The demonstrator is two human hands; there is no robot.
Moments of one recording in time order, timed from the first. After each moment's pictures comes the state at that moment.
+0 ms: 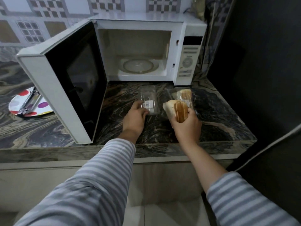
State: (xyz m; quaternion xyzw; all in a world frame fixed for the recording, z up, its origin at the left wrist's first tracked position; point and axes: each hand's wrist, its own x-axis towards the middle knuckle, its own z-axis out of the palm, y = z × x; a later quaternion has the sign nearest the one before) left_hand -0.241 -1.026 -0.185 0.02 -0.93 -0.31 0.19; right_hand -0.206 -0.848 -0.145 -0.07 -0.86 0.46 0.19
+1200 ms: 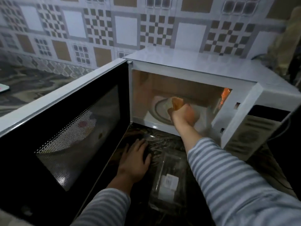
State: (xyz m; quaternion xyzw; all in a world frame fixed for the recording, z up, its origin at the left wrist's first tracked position) left_hand -0.354 -1.107 -0.191 0.19 -0.96 -0.18 0.10; right_hand -0.515 -1.022 -0.065 0.03 -0.90 0.43 0.05
